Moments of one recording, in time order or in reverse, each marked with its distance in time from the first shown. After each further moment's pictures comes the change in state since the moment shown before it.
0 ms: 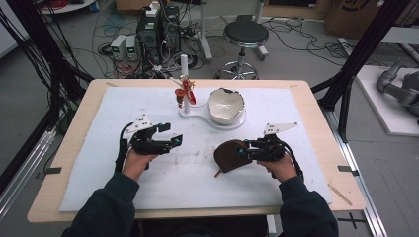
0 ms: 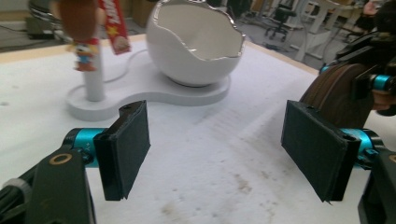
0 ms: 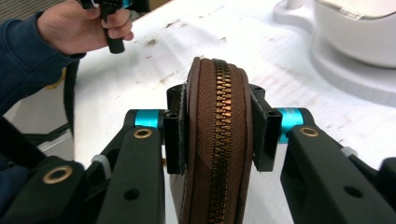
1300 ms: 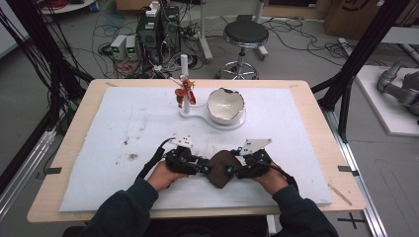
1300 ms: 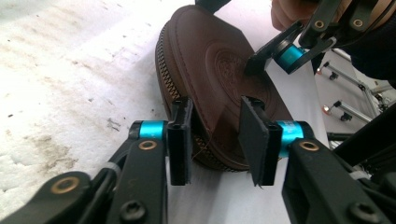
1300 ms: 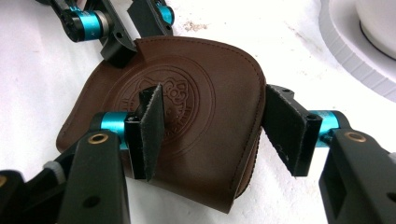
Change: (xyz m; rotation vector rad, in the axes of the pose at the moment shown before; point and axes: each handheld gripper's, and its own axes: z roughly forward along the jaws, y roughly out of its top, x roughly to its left) left arm -0.062 -0.033 0.073 0.350 -0.408 -0.019; right arm 0.044 -0.012 0.037 0.248 -0.239 -0.301
